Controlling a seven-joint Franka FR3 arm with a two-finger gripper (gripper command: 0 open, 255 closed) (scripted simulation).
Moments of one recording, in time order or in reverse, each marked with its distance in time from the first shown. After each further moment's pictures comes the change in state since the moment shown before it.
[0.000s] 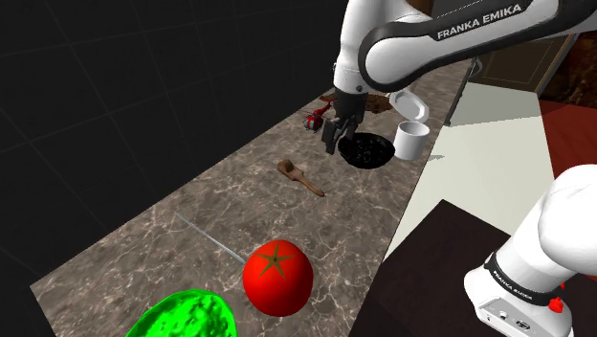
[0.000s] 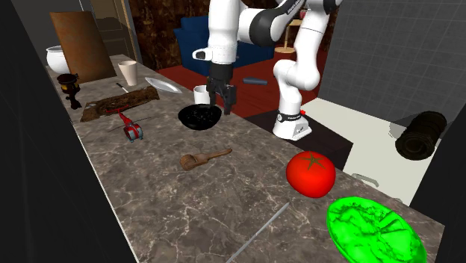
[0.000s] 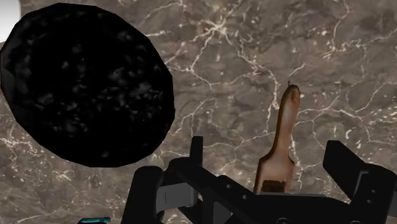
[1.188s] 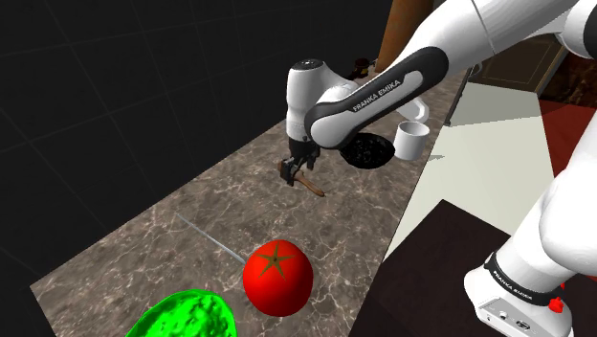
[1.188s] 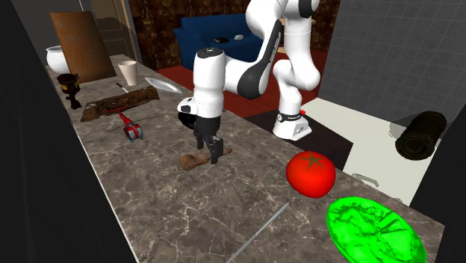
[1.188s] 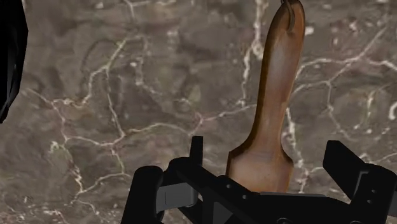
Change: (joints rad) arm 0.030 0.460 0.079 0.177 -0.197 0.256 0.217
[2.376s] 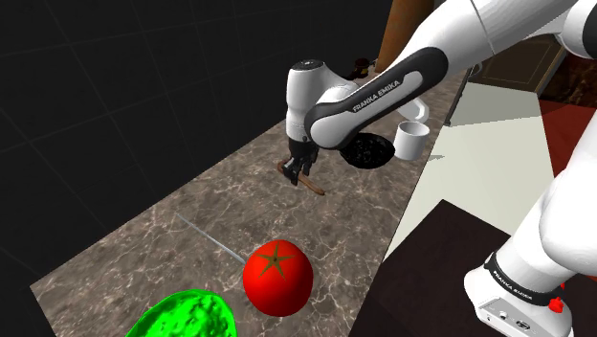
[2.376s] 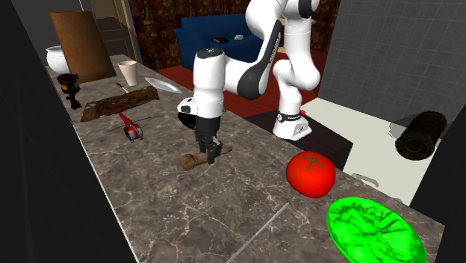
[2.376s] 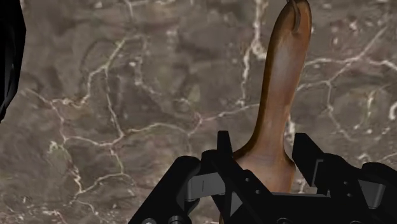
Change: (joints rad) arm 0.001 0.002 0.000 0.001 -0.001 0.001 0.001
